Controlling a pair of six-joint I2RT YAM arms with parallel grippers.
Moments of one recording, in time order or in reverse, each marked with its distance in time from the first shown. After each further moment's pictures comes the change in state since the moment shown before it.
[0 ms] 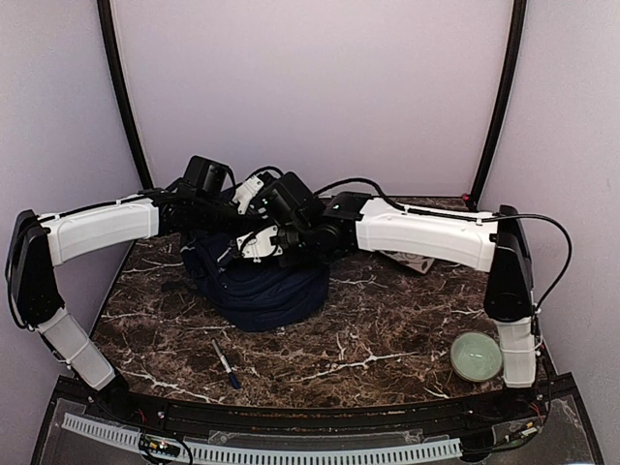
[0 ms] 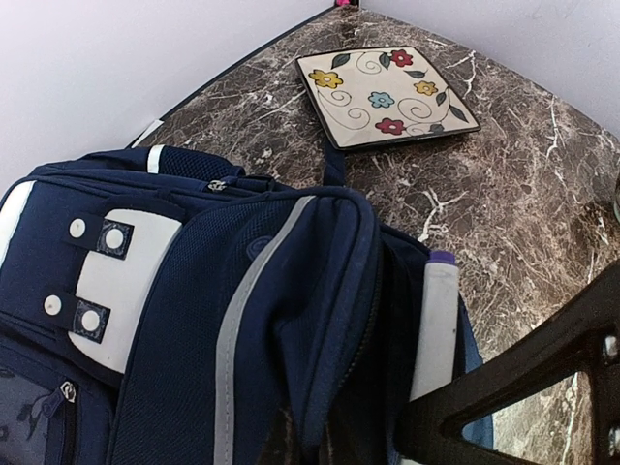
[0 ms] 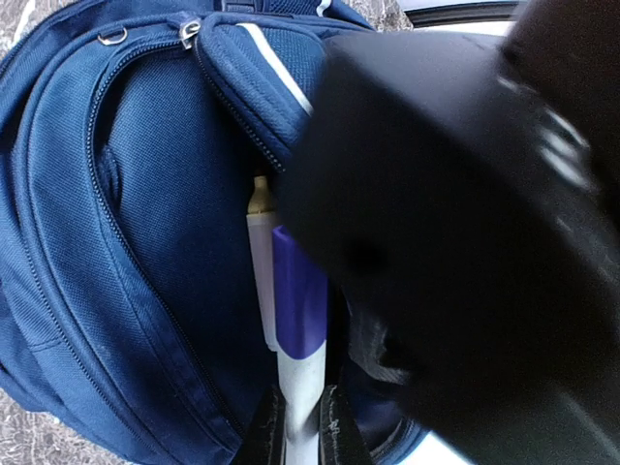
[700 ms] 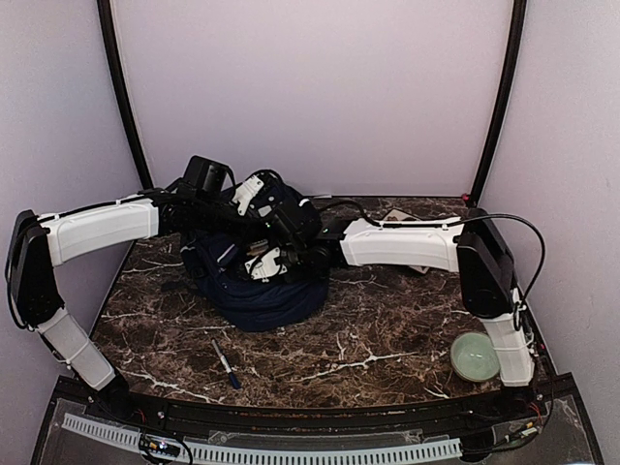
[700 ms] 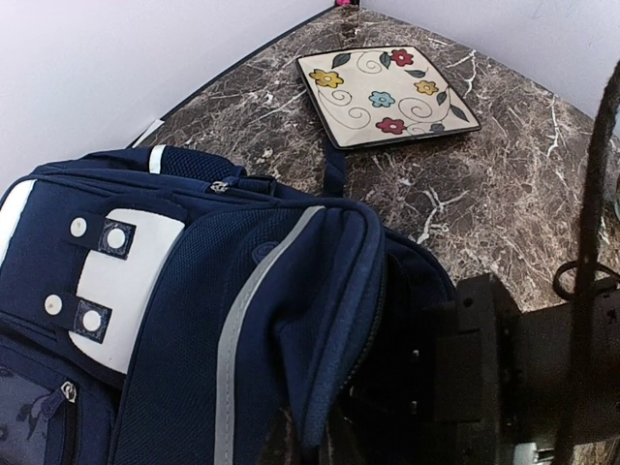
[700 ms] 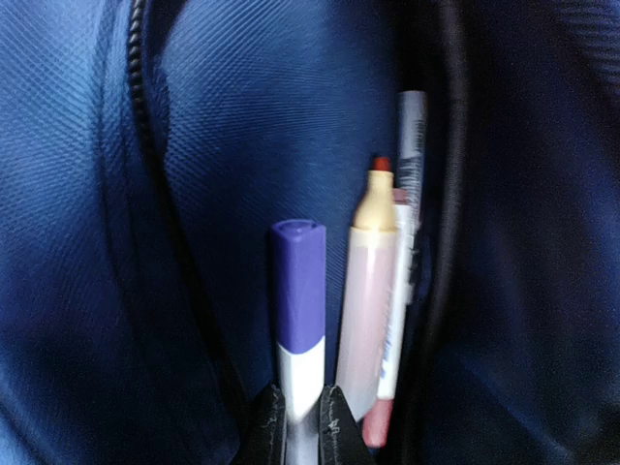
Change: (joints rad) left arm 0.000 -0.002 0.000 0.000 -0.003 0.001; right arm -0.056 0.096 -0.096 0.151 -0.048 -0.130
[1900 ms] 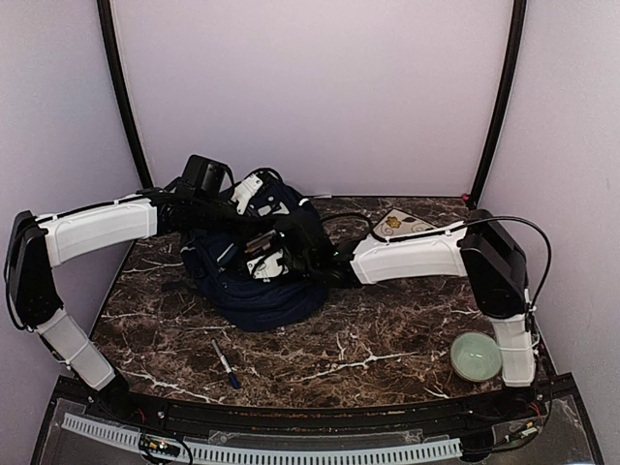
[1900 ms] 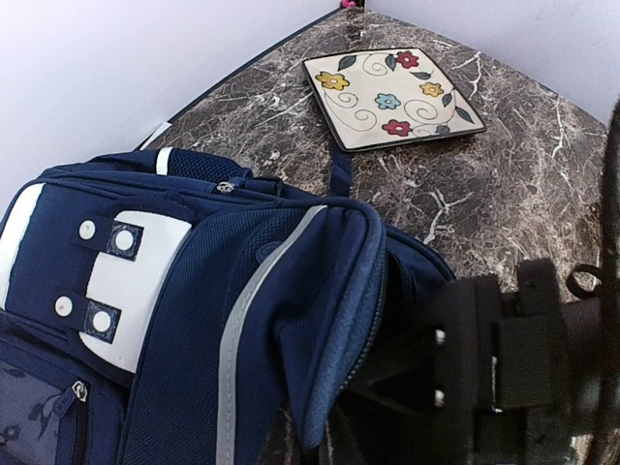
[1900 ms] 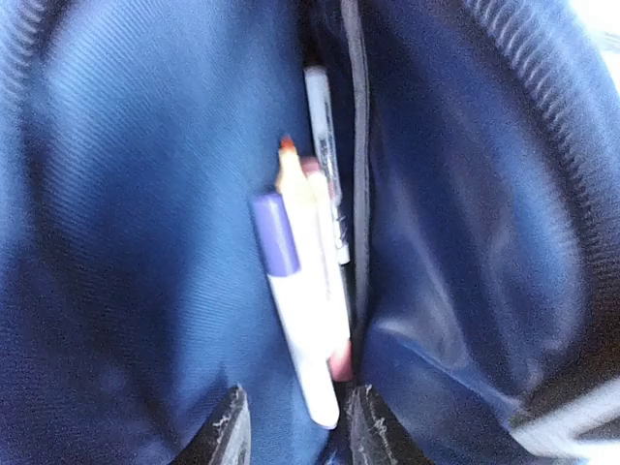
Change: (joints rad) left arm 0.000 -0.009 0.000 -0.001 -0.015 0.007; right arm 0.011 -0.057 -0.255 0.469 0.092 -0.121
